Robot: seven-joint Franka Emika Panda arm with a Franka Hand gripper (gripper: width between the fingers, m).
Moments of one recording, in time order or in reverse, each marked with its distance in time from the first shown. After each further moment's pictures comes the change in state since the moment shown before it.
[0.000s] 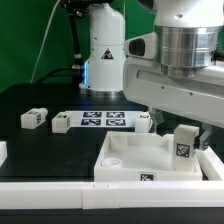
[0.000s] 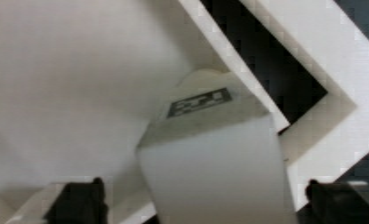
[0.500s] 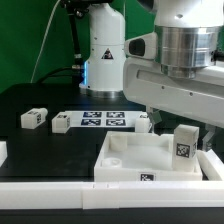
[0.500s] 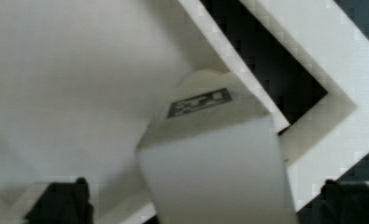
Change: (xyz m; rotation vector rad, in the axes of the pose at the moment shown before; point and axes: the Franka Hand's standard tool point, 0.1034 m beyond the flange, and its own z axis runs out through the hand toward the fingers) arm 0.000 0.000 0.000 0.000 0.000 0.000
